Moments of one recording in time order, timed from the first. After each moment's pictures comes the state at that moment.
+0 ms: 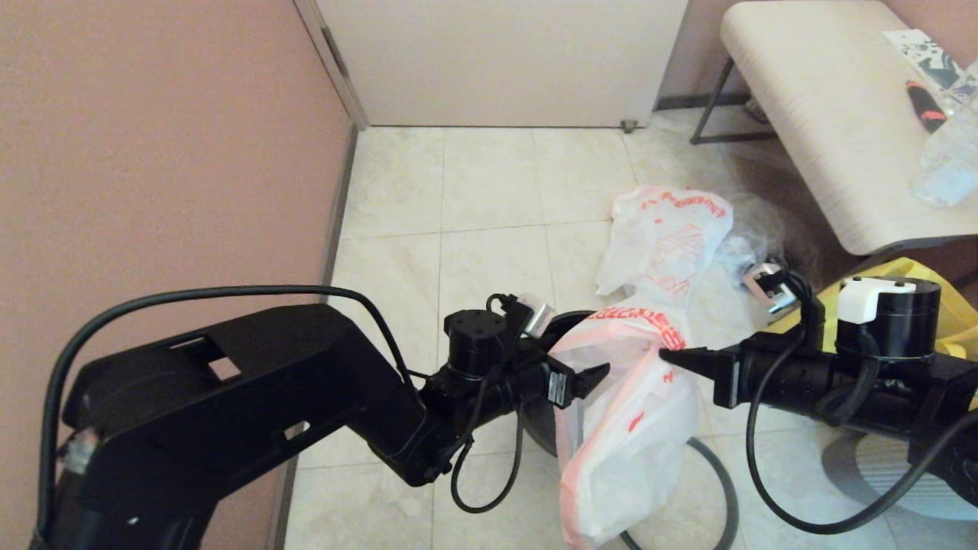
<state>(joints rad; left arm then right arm) -0.69 2.30 -1.08 -1.05 -0.19 -0.03 0.31 1.71 -0.64 -0.77 0.44 0.21</state>
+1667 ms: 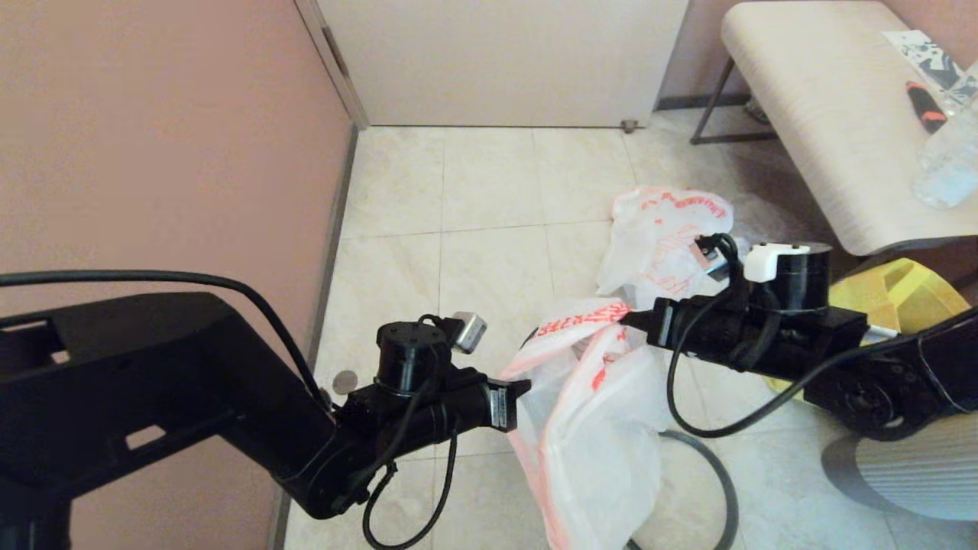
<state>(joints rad) -0.60 2.09 -0.76 -0.98 -0.24 -0.27 0.38 1.91 -0.95 -0.68 0.33 0.48</state>
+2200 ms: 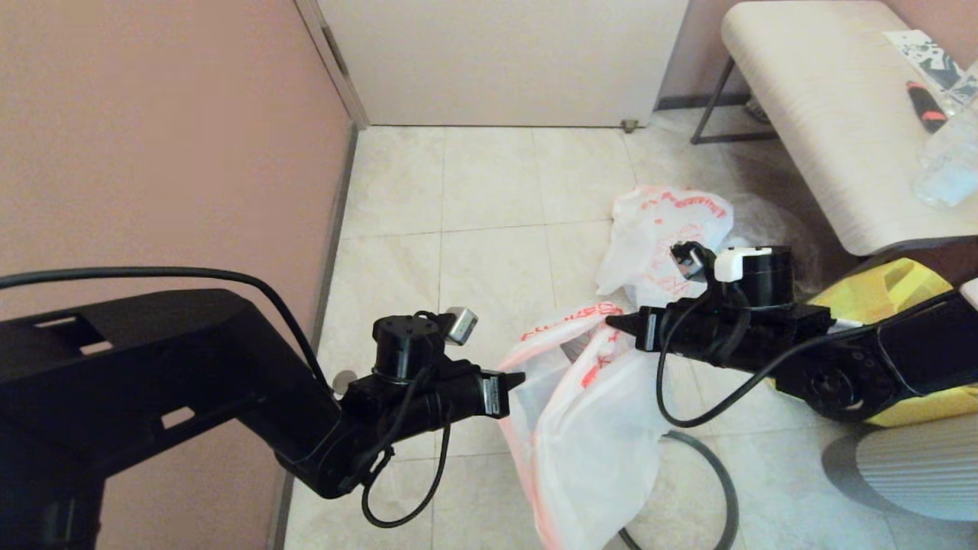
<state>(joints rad) -0.55 2.14 -0.81 -0.99 -0.30 -0.31 0.38 1.95 -1.01 -0.60 0.22 0.32</state>
